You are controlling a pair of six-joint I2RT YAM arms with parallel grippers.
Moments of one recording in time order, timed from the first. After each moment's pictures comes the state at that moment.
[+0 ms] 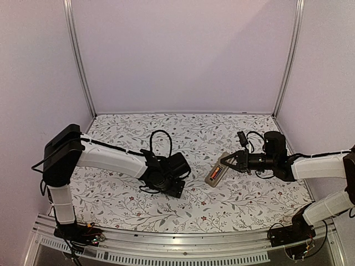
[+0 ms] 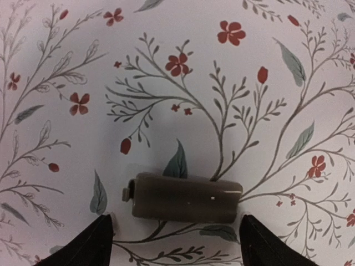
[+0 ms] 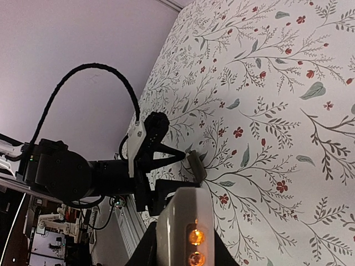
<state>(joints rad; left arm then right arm) -1.10 1.94 1.20 -0.52 -0.30 -0.72 0.49 1.34 0.49 0.43 -0.71 0.71</state>
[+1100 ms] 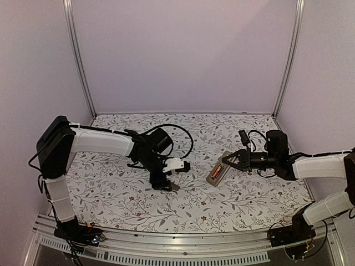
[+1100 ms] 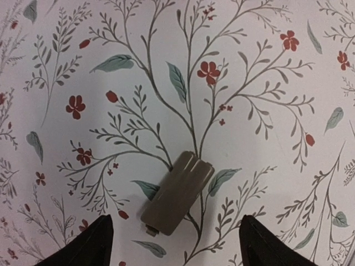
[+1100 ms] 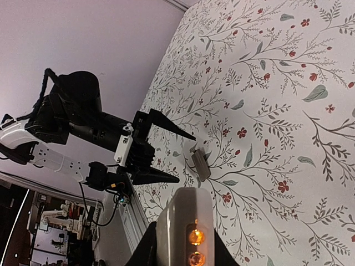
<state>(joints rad) -0.85 1.89 1.24 -0.56 0.23 0.59 0.46 1.33 0.50 0.42 -0.77 0.70</state>
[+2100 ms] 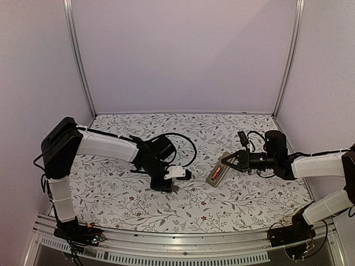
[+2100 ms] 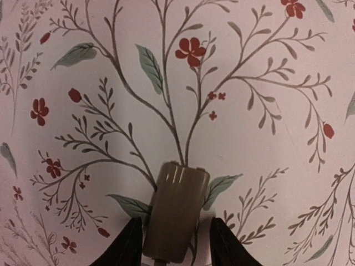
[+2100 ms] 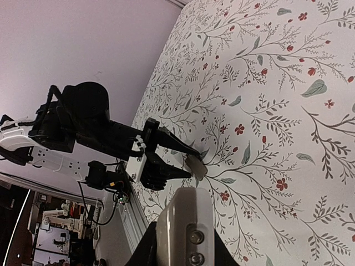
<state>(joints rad) -0.88 1.95 1.21 -0.51 0.19 0.67 0.46 1.35 0.50 0.42 -0.77 0.70</state>
